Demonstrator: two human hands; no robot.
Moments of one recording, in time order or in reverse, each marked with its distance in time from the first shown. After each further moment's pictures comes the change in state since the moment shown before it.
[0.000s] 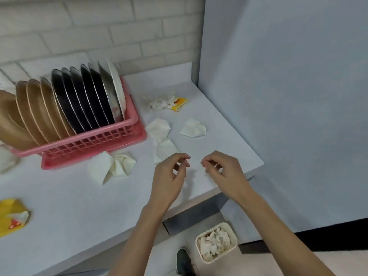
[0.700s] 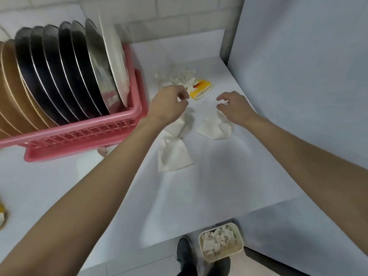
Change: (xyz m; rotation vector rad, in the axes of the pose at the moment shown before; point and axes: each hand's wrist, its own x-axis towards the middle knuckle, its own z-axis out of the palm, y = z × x) left_hand 0.240 -0.066 -0.015 0.409 -0.082 -0.092; right_hand 0.268 0.097 0.015 -0.243 -0.164 0.216
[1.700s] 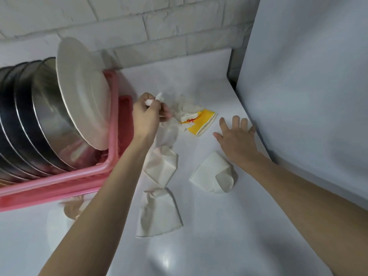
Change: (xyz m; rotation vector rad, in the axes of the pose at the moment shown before) left_hand 0.102 -0.018 0.023 -0.841 0.433 -0.324; right_hand 0.088 0.054 0.035 -0.749 0.051 -0.083
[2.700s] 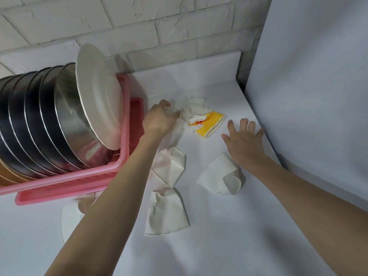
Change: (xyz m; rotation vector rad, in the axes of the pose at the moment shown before) left_hand 0.035 -0.023 -0.009 1.077 -0.112 -0.037; right_hand -0.001 -0.005 -0.005 -0.052 -0.044 0.006
